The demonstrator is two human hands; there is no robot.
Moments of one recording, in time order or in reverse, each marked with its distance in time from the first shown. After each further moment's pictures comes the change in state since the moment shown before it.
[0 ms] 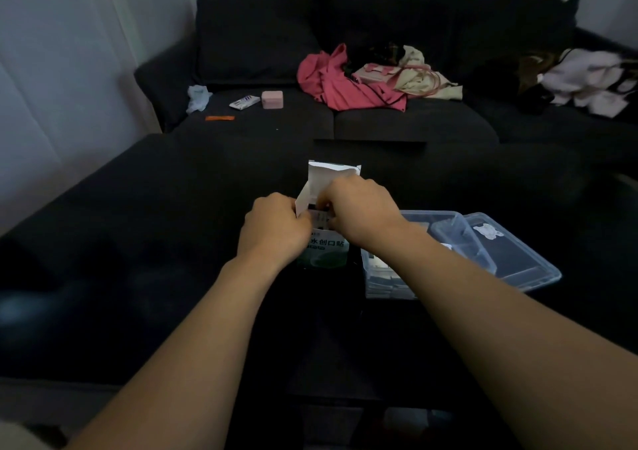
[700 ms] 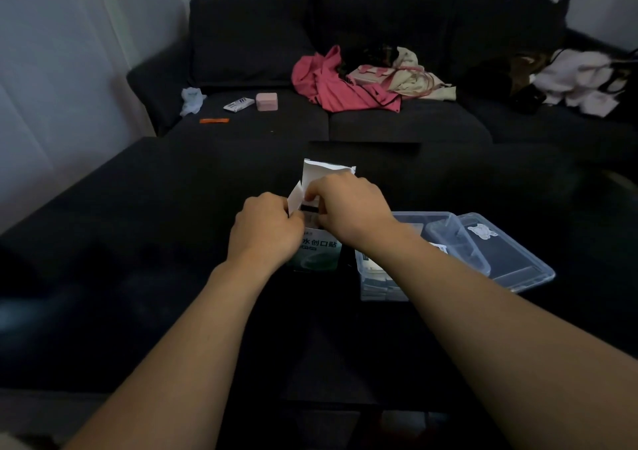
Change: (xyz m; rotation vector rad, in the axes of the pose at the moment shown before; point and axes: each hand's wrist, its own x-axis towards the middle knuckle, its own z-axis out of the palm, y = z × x) left_hand -0.003 0.003 -0.002 0.040 0.073 0.036; right_hand 0.005 -0.002 0.004 0.095 0.098 0.003
